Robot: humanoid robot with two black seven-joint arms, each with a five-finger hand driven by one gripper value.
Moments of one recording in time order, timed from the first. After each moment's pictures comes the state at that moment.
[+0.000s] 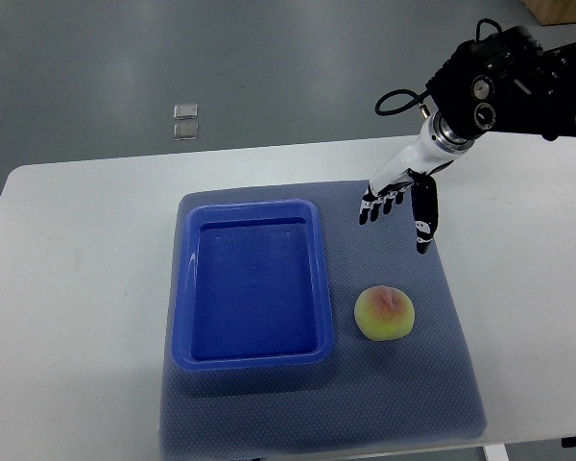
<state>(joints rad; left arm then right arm) -0.02 0.00 -0.06 -0.28 0.01 -0.02 0.16 1.84 -0.33 -0.74 1.18 -0.65 0.60 0.03</state>
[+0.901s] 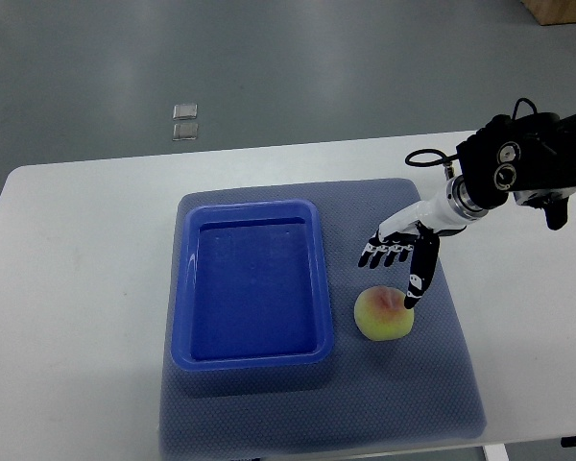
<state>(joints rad) -0.02 0.00 -0.06 -0.28 0.01 -0.02 0.16 1.71 -0.46 -0.75 1.41 -0.39 0.31 -0.07</state>
